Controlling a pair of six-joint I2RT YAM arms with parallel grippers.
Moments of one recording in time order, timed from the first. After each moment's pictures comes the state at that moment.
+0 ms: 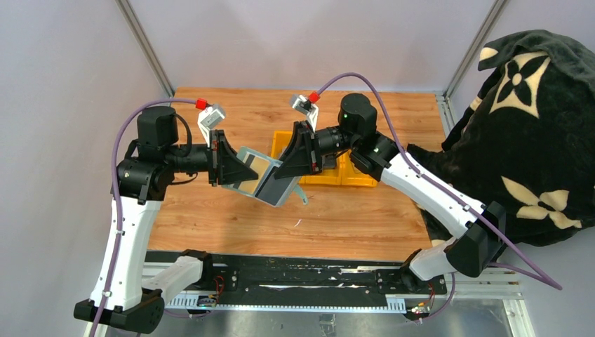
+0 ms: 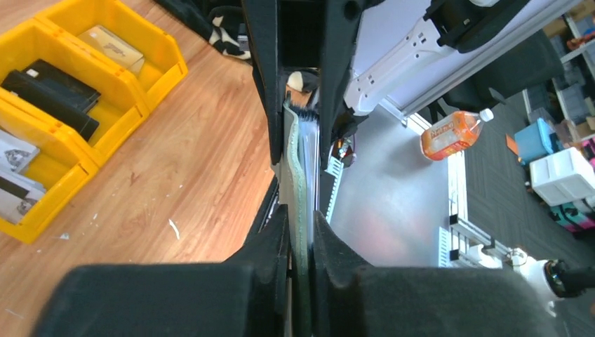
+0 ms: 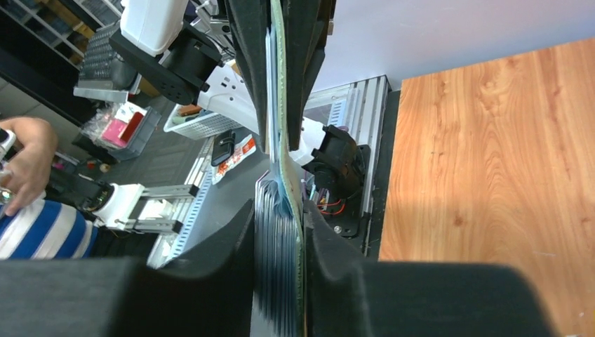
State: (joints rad) left arm -0.17 0.99 1.42 -0.94 1.17 -0.06; right arm 0.77 1.42 1.38 0.04 -1.11 0.46
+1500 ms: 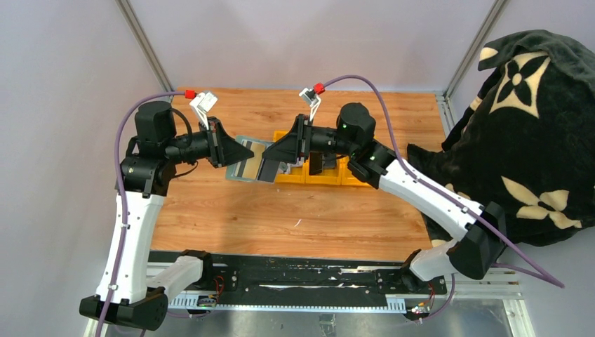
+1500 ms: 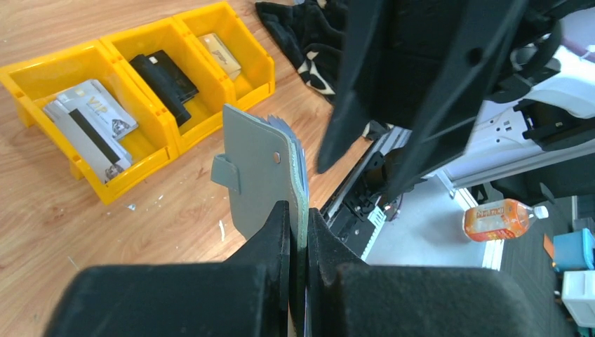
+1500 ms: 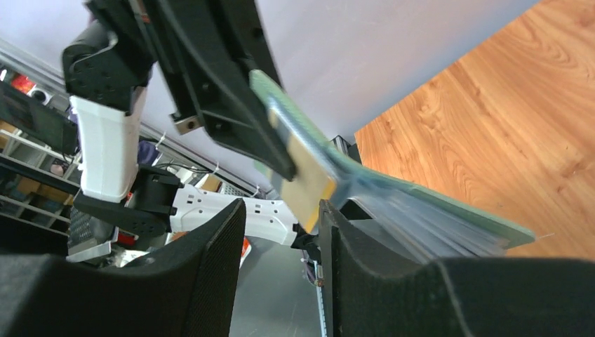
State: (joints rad) left arm -0.11 1.01 1.37 -0.79 0.93 -0.26; right arm 0.81 1.38 1.30 0.17 -0.66 0.76
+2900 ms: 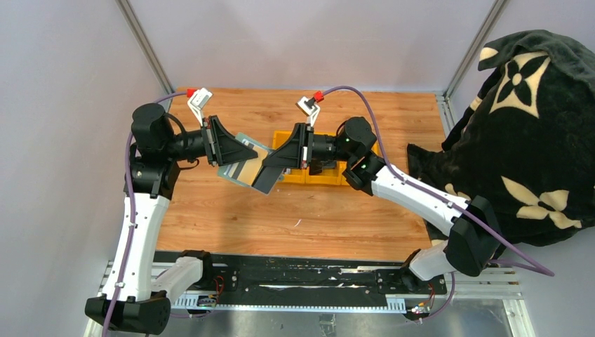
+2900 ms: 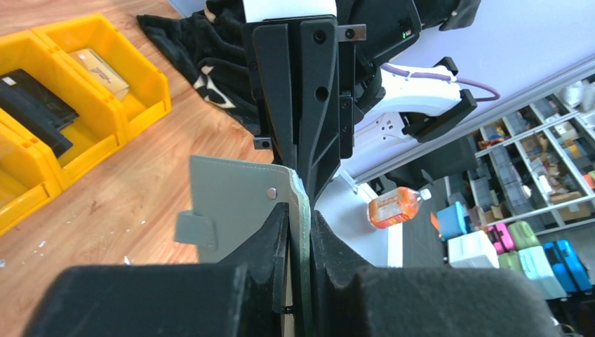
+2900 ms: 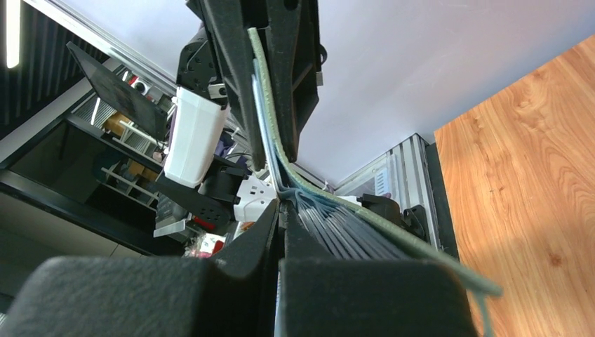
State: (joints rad) left arm -0.07 0.97 1.22 -0.37 1.24 -0.65; right arm 0.80 1.44 1.14 0.58 -0.79 1.06
